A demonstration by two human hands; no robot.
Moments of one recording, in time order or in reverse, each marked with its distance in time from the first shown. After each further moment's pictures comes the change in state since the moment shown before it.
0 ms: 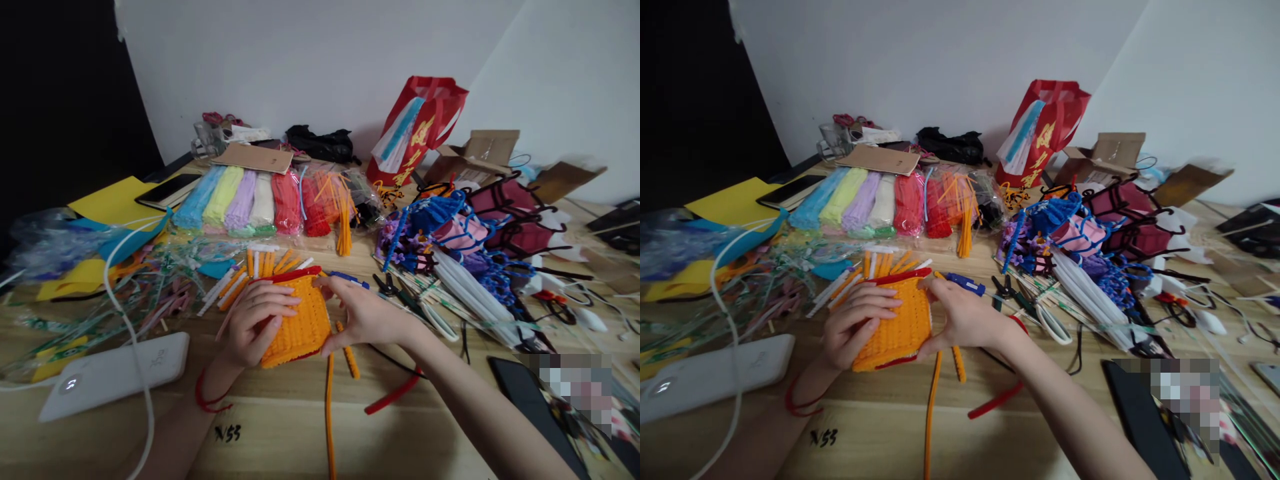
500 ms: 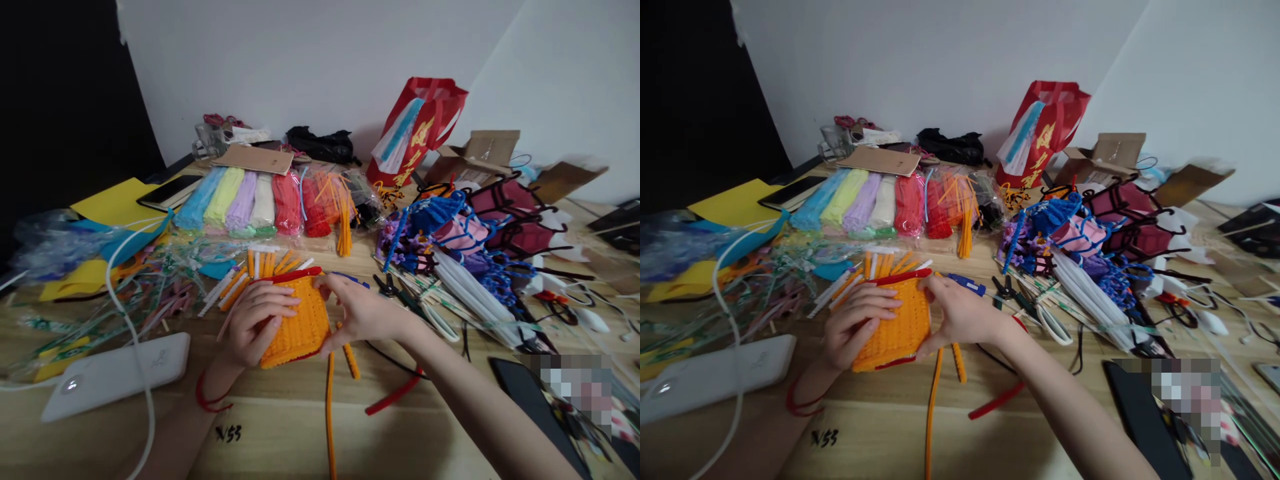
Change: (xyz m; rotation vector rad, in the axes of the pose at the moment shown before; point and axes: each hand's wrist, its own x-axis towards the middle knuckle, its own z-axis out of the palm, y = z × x) left_hand -0.001 -0.001 0.000 -0.024 0.002 0.002; right_hand 0.006 0.002 0.001 -0.036 -0.008 -0.025
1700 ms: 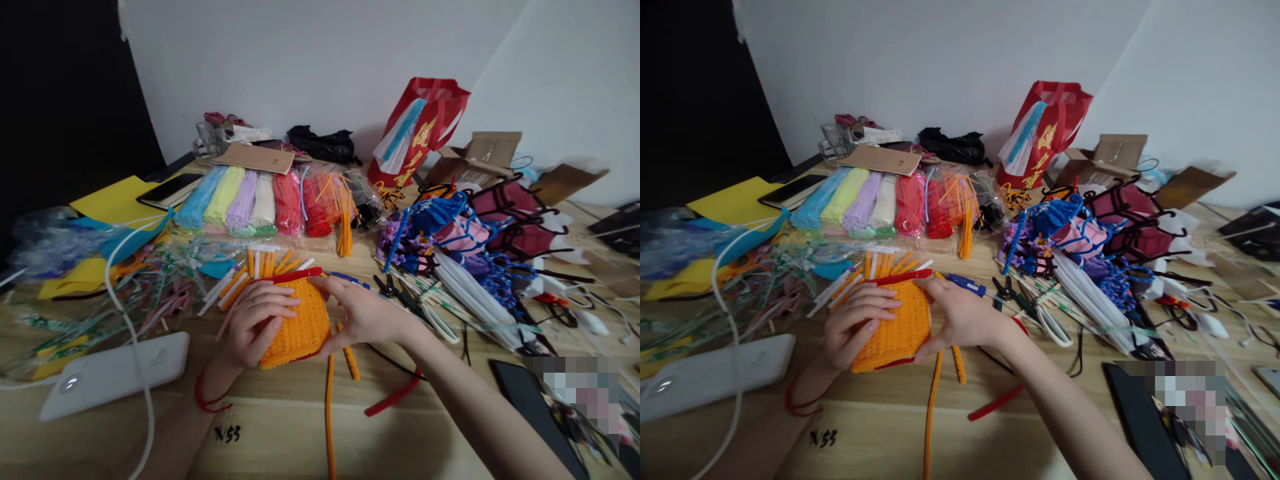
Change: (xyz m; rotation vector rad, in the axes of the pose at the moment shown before) left_hand 0.000 0.001 -0.001 0.005 -0.008 -0.002; right_hand 0.000 -0.003 -0.001 -0.030 -0.019 0.001
